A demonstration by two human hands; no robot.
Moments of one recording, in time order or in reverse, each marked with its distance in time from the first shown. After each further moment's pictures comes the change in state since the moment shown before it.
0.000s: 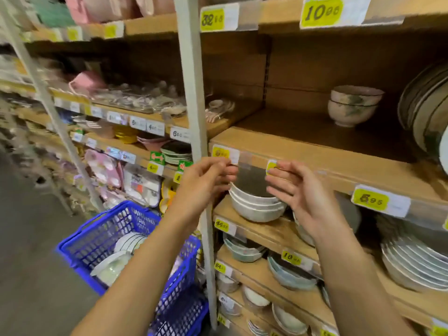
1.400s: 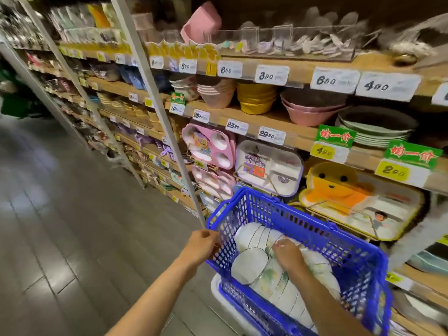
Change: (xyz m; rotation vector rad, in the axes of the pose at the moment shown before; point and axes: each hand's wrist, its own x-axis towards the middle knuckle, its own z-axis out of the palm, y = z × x) left_hand 0.071 -0.166 -0.552 0.479 0.137 -0.715; right_hand 0.092 0.499 0.332 -0.988 0.008 0.473
